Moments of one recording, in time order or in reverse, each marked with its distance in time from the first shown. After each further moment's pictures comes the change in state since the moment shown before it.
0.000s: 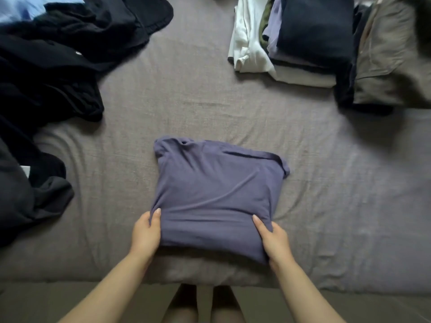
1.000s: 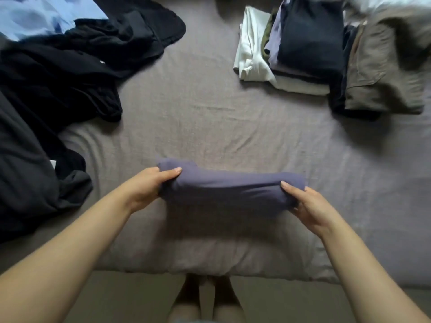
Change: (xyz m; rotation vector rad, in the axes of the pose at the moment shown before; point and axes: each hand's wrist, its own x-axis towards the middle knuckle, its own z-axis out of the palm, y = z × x) left_hand 0.024 0.112 -0.065 -0.326 -0.549 -0.127; right_hand -0.025 -0.105 -0.059 0.355 -0.303 -0.048
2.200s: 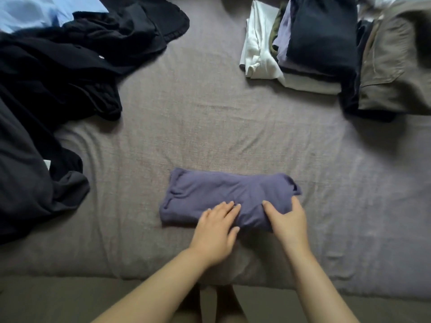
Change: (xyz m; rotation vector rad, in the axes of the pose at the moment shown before) left_hand 0.000 -0.108 0.108 1.197 -0.021 0.614; right_hand -0.005 0.053 0.056 -0.531 0.448 -0.273
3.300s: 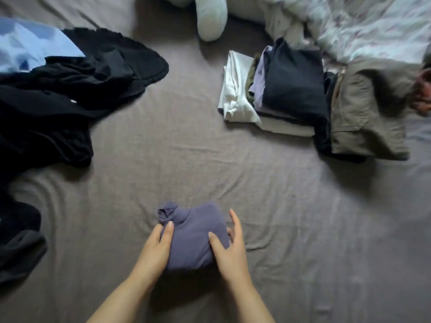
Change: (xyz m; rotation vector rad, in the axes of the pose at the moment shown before) left_hand 0.047 -0.039 -0.070 -0.970 0.293 -0.664; right_hand 0.019 -0.011 0.071 0.290 -0.286 -0.032
